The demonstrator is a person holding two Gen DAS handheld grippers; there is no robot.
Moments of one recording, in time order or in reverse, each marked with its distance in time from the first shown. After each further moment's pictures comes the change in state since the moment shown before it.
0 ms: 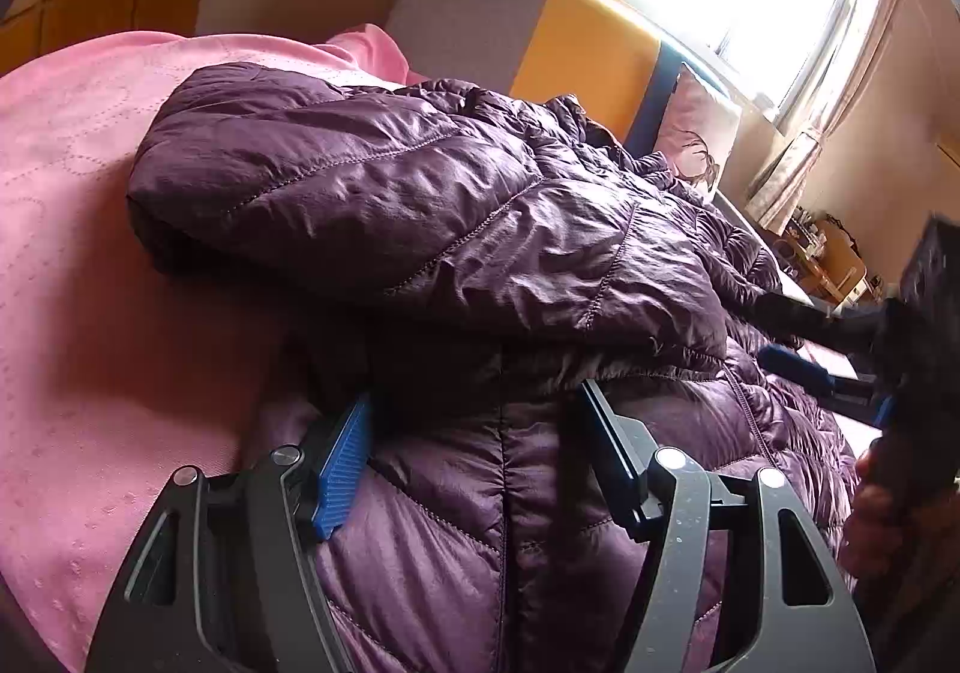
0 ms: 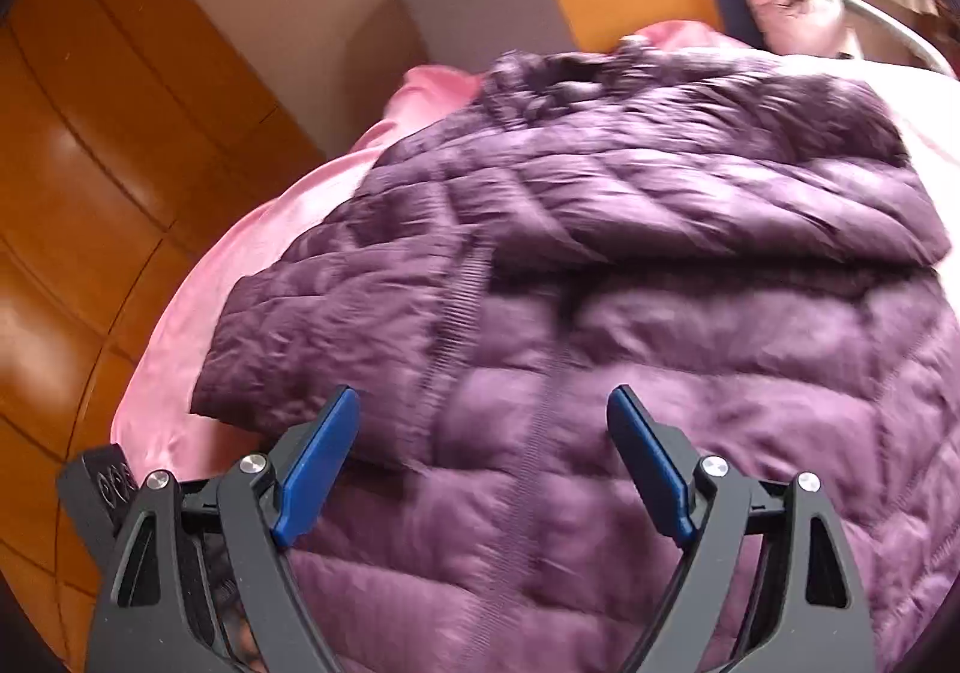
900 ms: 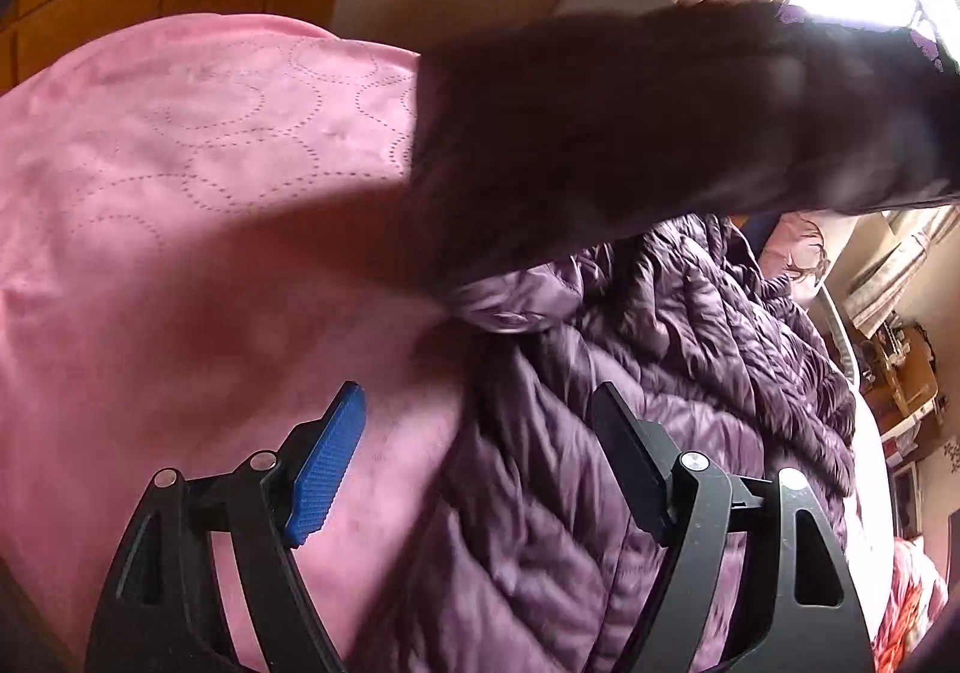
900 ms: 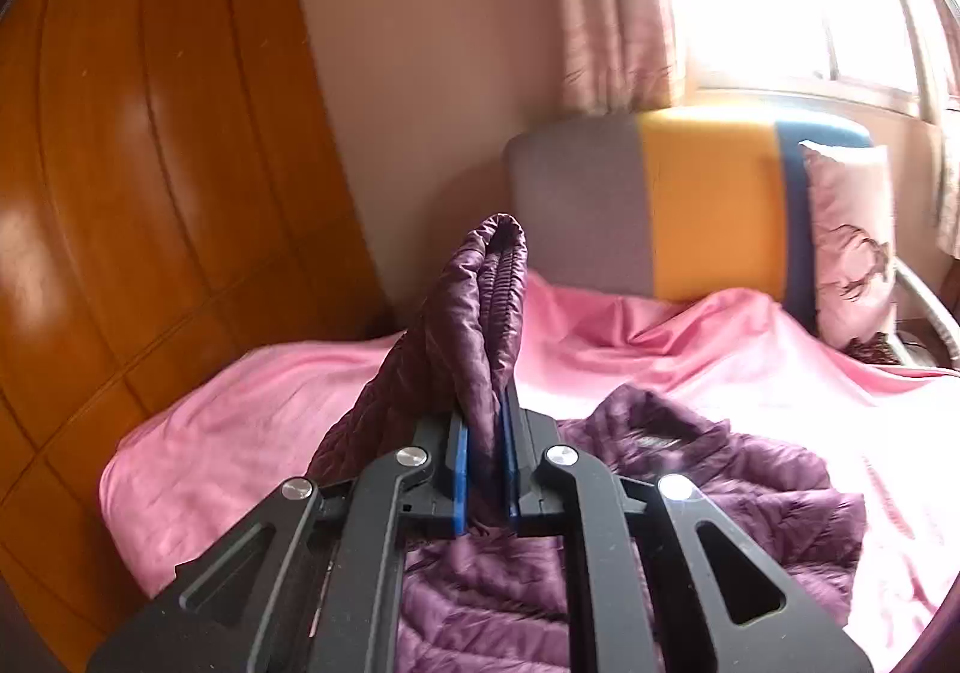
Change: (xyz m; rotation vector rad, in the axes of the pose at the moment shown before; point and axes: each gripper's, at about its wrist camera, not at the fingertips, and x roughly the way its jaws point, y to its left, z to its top) left arm -0.011 0.042 0.073 -0.243 -0.010 0.246; right arm -0.113 0.113 0.141 -0.257 -0.395 -0.014
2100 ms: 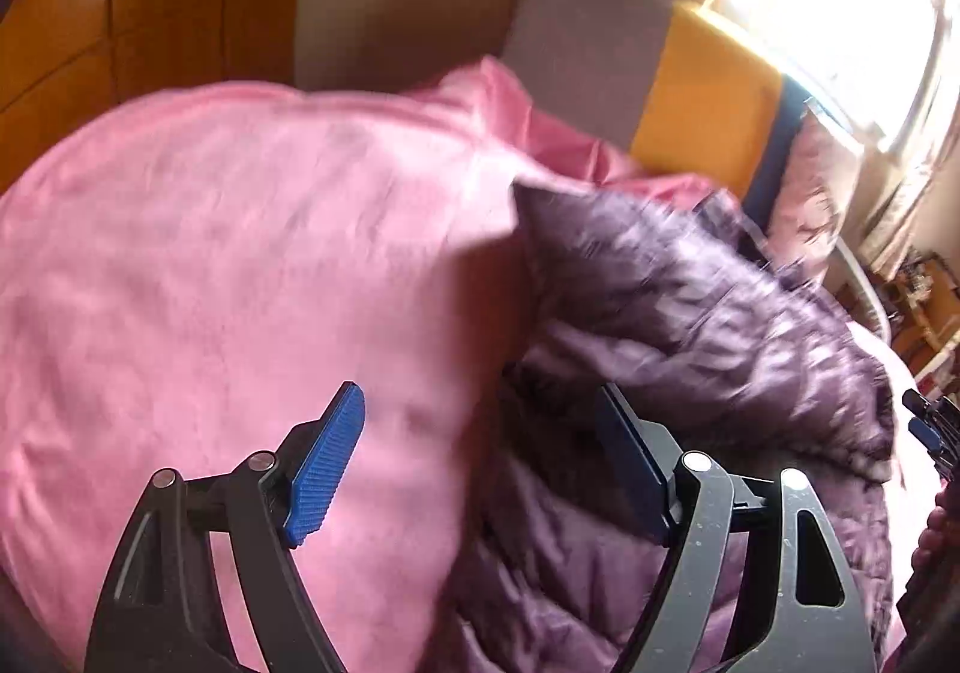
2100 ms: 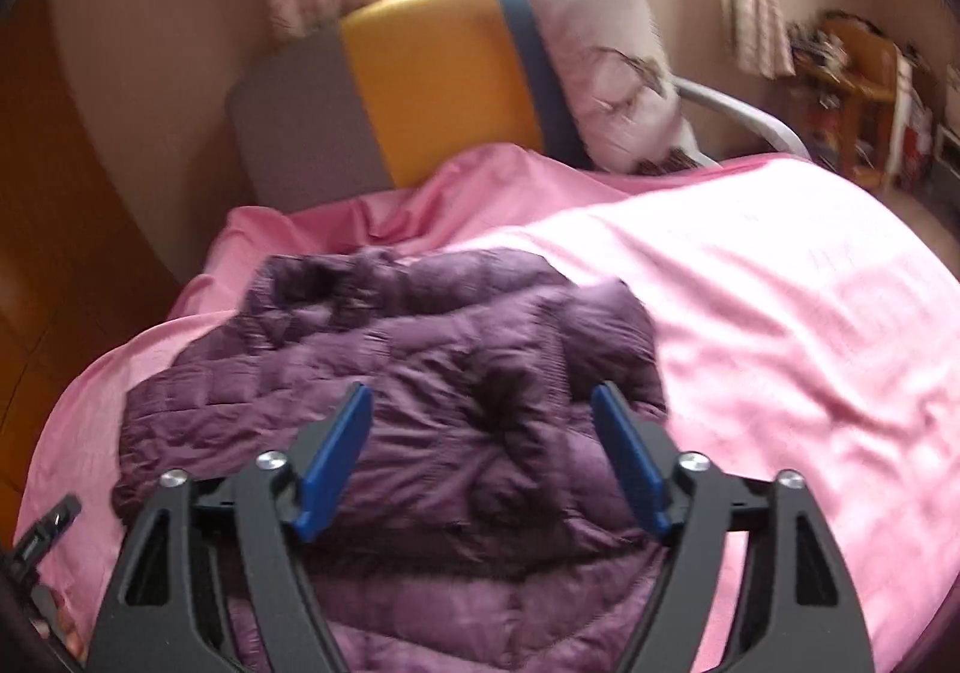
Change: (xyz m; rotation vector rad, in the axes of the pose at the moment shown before) left arm 0.008 -0.026 0.047 0.192 -0.038 0.028; right arm -0.002 -0.199 -0.128 0.283 0.147 -0.384
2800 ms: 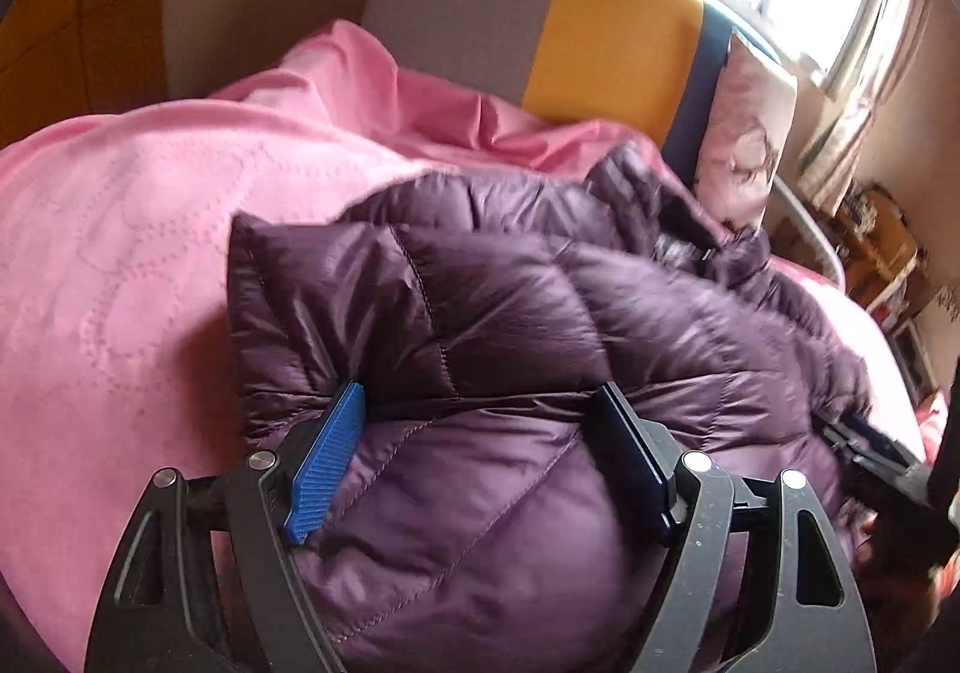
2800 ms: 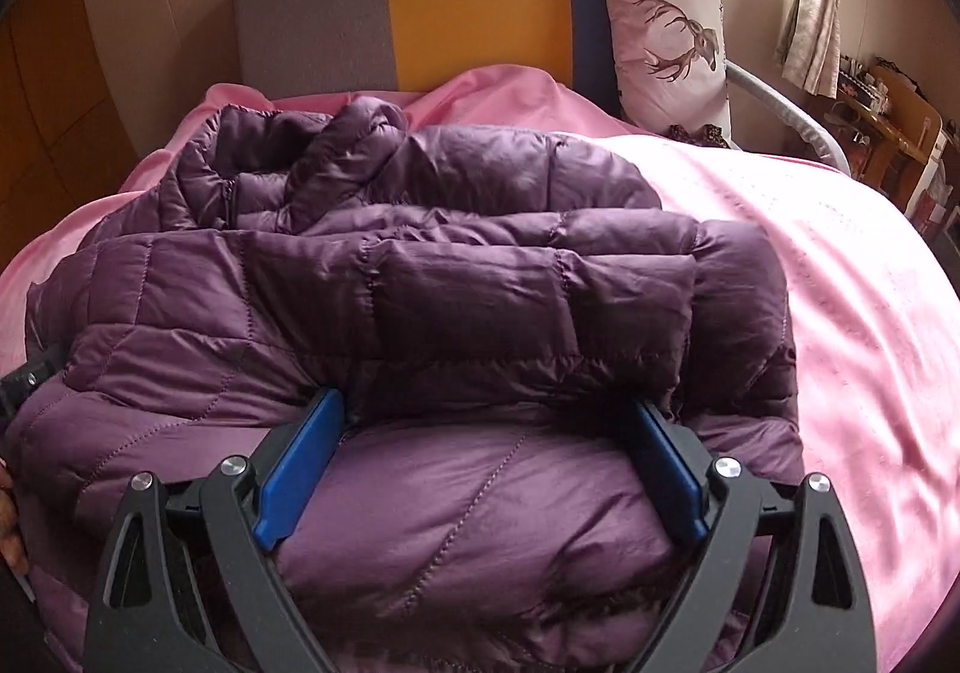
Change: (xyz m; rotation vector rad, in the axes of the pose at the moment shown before) left arm 0.126 -0.093 0.039 0.152 0.127 -0.157; right arm 0.121 0.022 -0.031 -0.169 0.164 -0.130
